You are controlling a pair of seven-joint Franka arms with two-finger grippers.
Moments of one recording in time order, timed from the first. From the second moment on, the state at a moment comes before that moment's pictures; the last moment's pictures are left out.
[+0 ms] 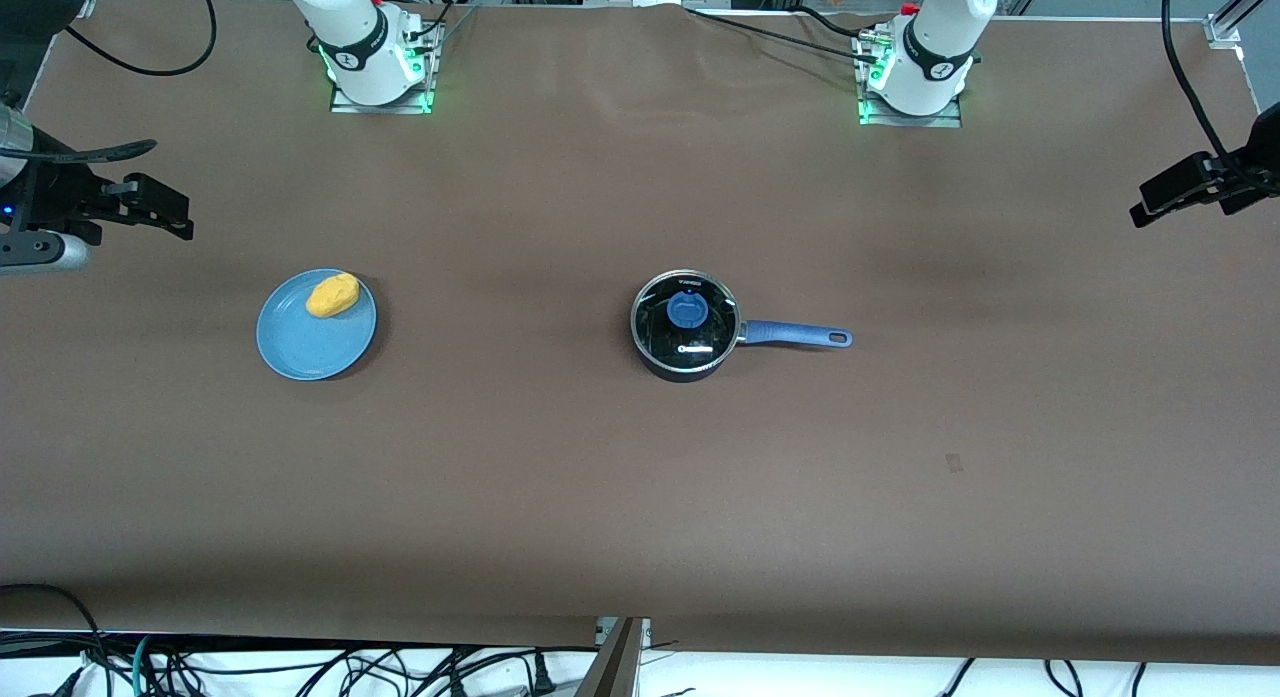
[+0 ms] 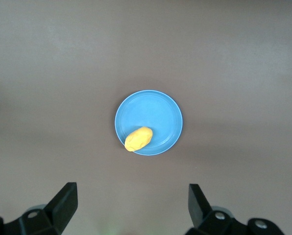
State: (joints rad) left arm 0.09 0.05 -0.05 -1.45 -0.01 1.44 -0.15; right arm 0.00 0.11 0.04 -1.48 -0.05 1.50 -0.05
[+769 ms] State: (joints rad) left arm 0.10 0.05 -0.05 -1.45 -0.03 1.44 -0.15; right arm 0.00 0.11 0.04 -1.48 -0.04 1.50 -0.05
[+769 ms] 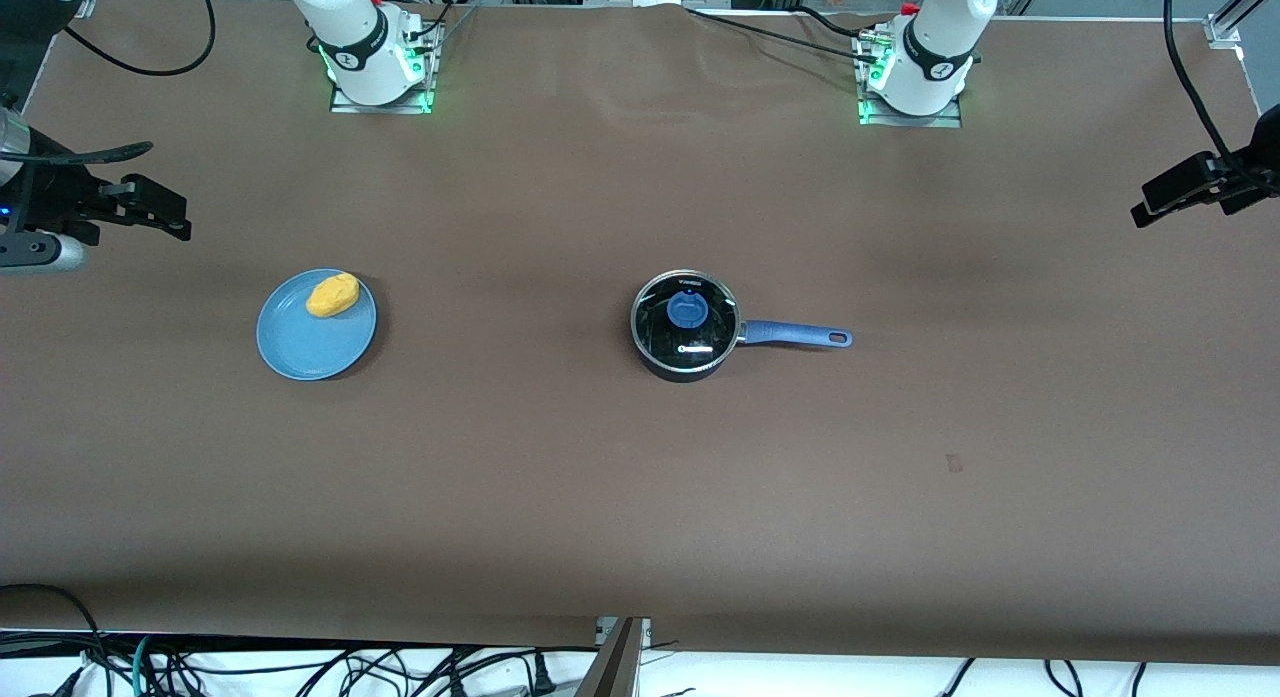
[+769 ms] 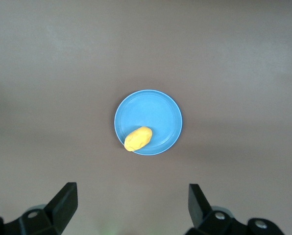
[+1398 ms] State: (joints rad) left arm 0.09 0.08 -0.06 -1.46 -0.05 1.47 -0.16; right arm 0.02 0.27 0.04 -1.48 -0.04 1.53 -0.05
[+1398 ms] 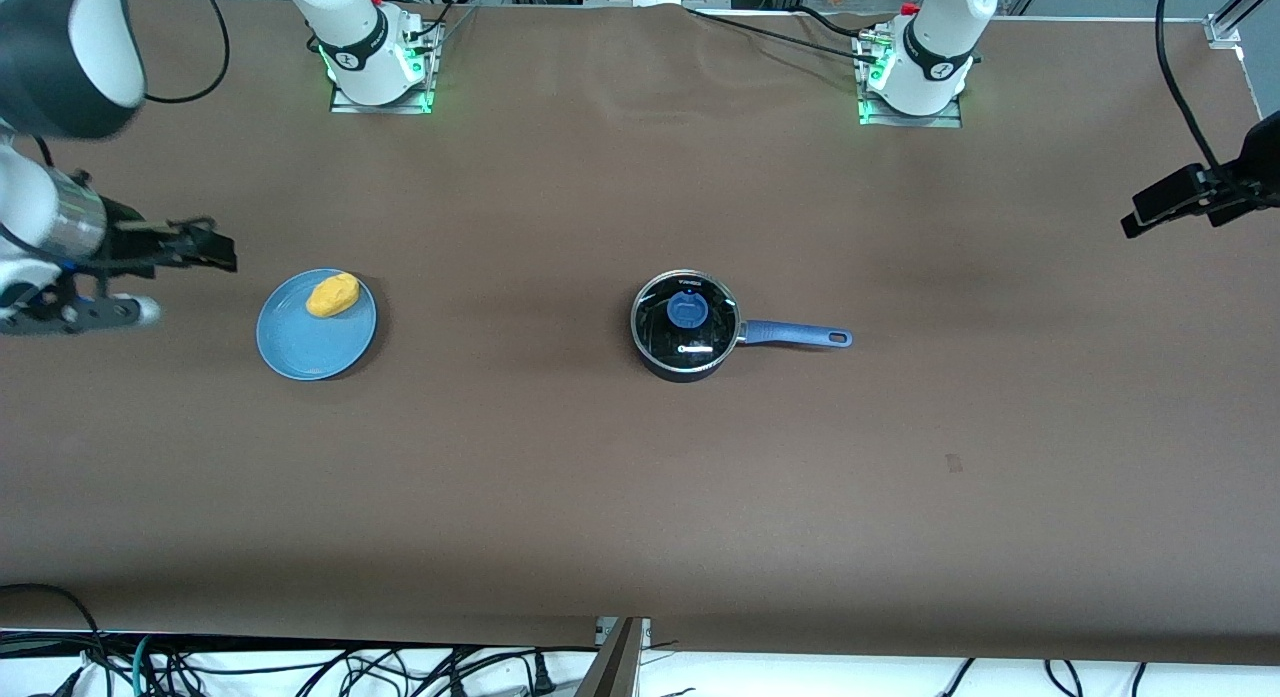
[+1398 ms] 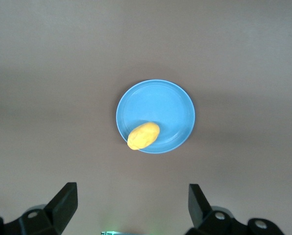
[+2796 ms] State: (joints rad) left arm -0.40 0.40 -0.09 -1.47 -0.09 1.81 -0.68; right arm 0.10 0.41 0.03 -1.75 -0.09 1.71 0.30
